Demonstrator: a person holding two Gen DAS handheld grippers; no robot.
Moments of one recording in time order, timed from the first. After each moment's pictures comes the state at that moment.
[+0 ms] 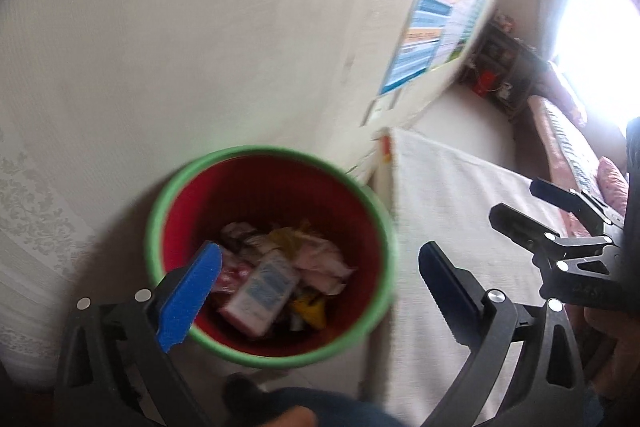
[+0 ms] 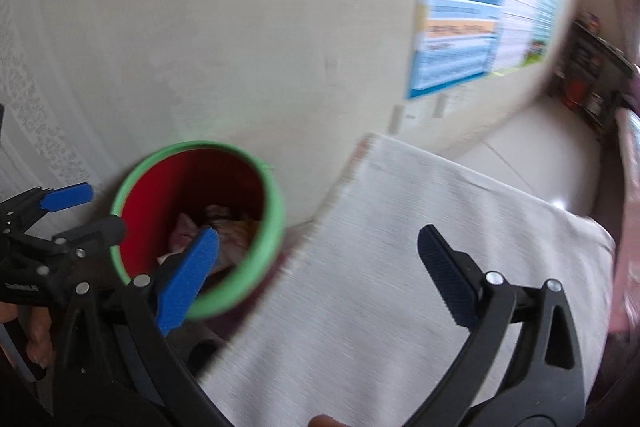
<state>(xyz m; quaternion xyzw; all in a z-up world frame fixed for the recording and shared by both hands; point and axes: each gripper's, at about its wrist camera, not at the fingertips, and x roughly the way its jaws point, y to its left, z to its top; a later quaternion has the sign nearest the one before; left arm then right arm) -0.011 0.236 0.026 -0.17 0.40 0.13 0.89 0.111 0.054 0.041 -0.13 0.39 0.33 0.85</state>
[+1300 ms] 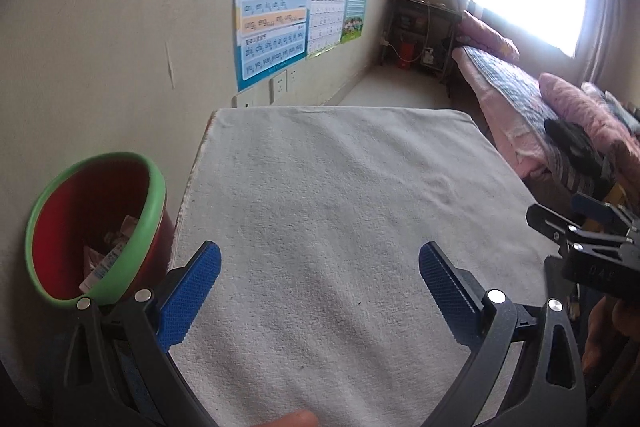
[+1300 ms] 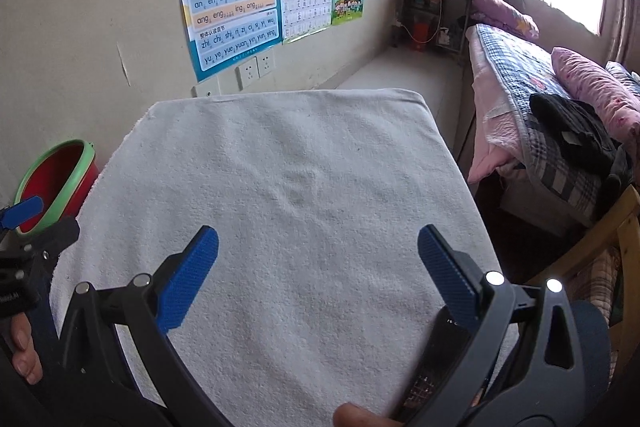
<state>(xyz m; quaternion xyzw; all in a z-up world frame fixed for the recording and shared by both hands) 0.000 0.004 -0.009 -0.04 0.36 0.03 0.93 0.053 -0.217 -0.003 -0.04 0.37 0.10 0.92</state>
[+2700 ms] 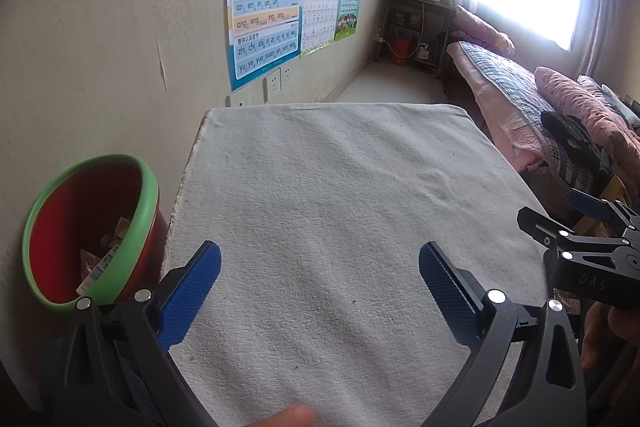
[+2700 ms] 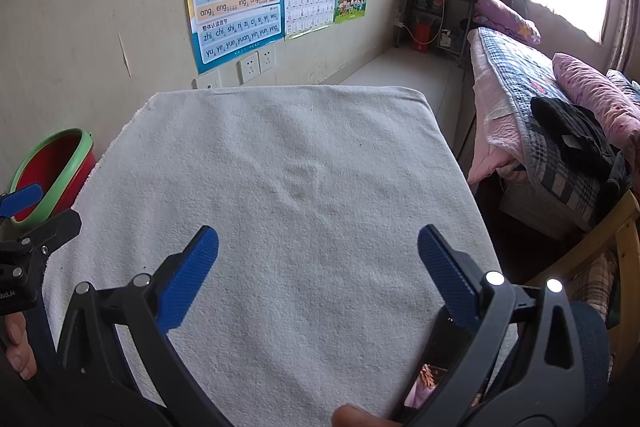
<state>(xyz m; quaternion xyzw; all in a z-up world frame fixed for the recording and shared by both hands) 0.002 0.002 -0.010 -0.04 0.37 0.02 0.93 0.050 -0.215 -0.010 -0.05 0.37 0.10 0.92</state>
